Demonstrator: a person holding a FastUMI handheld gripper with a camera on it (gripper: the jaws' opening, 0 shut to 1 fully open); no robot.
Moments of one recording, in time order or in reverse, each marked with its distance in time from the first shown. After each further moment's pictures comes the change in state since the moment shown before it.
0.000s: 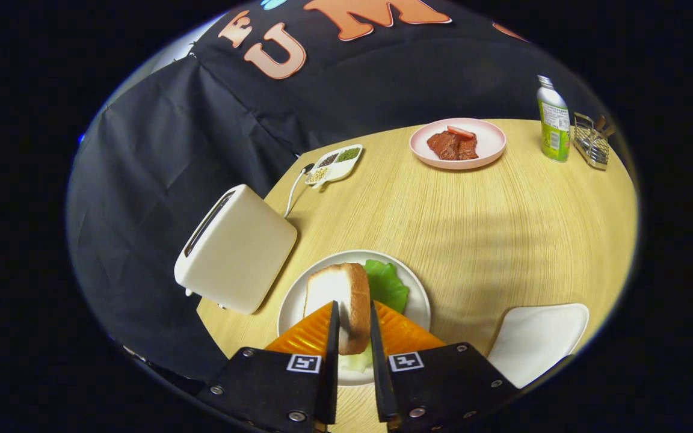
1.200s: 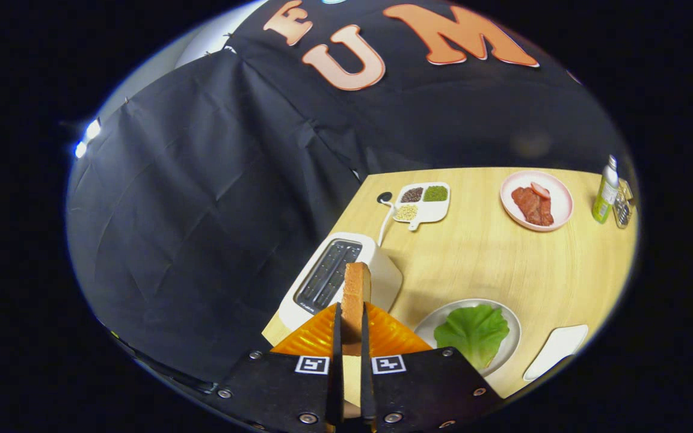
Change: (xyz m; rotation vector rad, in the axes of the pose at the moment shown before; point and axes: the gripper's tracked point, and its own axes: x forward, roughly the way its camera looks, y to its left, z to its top) arm -0.033 0.173 0.087 -0.018 0.008 0.096
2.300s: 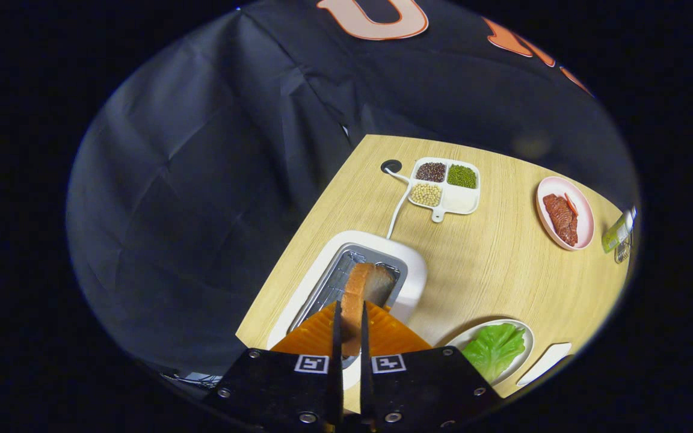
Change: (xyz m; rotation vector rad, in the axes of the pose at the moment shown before) arm 0.123 0.068 0.022 -0.105 0.222 -0.151
